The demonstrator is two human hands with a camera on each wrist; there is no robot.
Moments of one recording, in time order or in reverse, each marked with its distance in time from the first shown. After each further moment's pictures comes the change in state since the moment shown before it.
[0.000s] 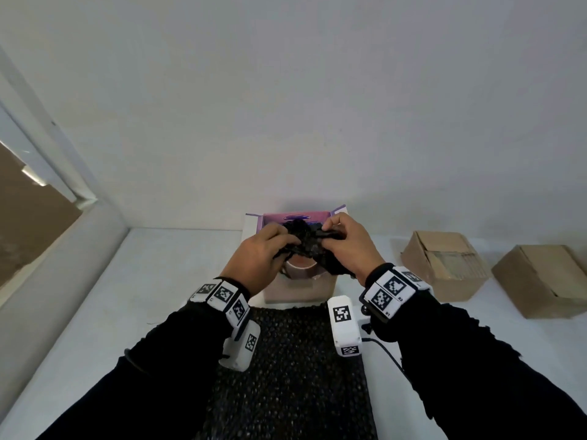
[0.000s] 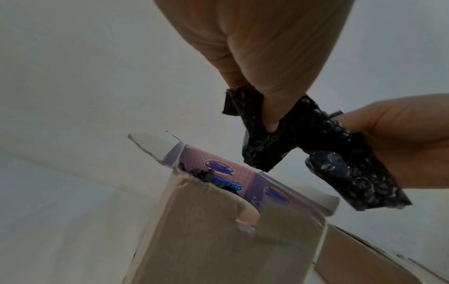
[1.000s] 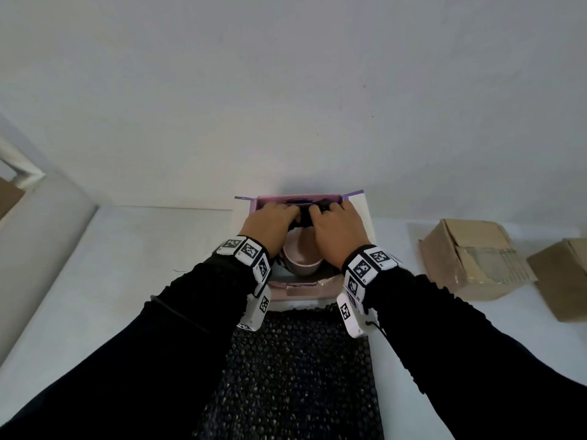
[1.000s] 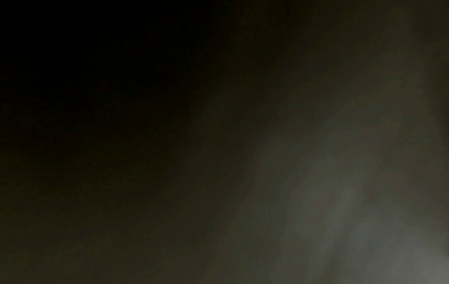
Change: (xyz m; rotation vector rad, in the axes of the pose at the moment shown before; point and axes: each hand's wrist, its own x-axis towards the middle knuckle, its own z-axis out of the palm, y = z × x) left_hand 0.067 -0.075 0.071 0.245 -0.477 -0.334; right_hand 0.092 0.046 0.049 -1.283 -0.105 -0.455
